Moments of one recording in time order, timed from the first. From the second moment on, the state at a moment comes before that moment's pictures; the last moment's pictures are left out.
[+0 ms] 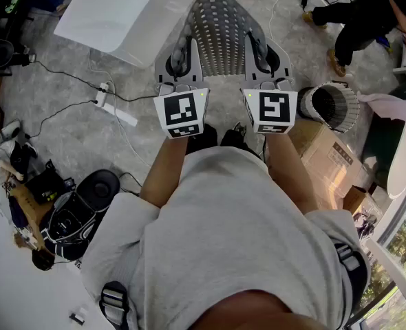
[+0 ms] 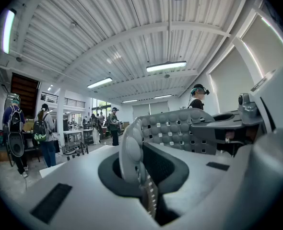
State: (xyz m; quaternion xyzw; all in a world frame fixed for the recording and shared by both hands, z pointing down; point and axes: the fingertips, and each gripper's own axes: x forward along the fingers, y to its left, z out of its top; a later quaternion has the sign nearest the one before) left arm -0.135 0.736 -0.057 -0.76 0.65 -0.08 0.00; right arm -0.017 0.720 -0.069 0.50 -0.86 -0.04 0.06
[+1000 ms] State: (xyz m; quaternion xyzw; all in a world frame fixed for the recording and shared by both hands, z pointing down) left arm -0.243 0.737 -0.029 -0.75 0.65 -0.09 -0.04; right arm -0.116 0.712 -0.041 0.47 -0.88 -0.03 0.10
